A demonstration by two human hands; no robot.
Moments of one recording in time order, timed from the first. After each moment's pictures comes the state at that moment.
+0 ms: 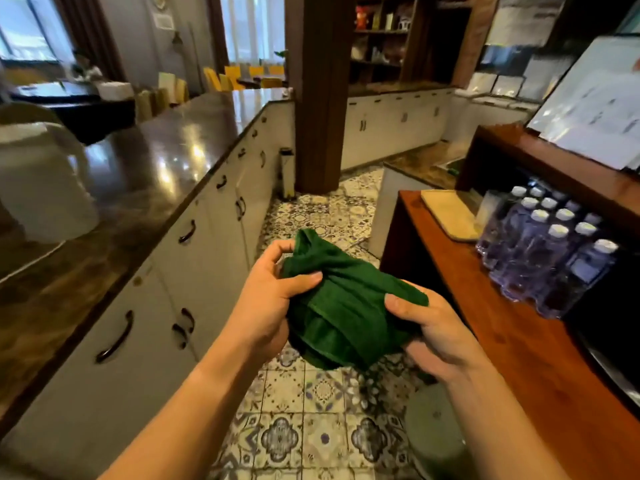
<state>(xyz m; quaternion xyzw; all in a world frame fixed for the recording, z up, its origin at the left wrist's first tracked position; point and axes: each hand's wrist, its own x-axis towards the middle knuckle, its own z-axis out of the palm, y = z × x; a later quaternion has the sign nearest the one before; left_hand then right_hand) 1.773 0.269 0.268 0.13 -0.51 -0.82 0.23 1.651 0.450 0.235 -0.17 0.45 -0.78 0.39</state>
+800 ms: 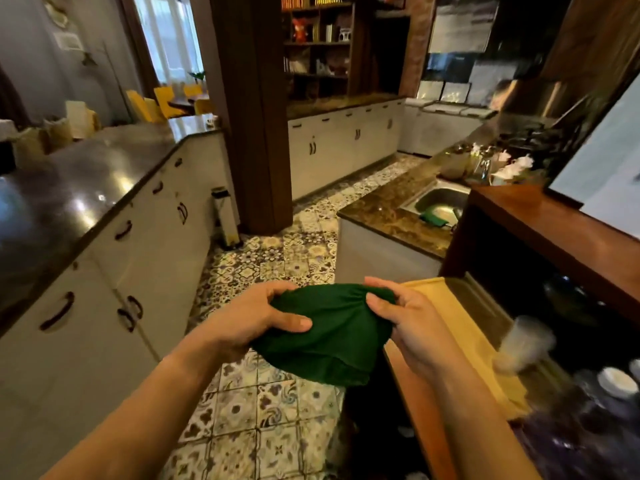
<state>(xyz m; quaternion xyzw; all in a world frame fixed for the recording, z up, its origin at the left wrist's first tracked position) 1.186 0.040 0.277 0.13 -0.71 -0.68 -0.08 1.089 0.264 0.255 -0.15 0.58 -0.77 0.24</state>
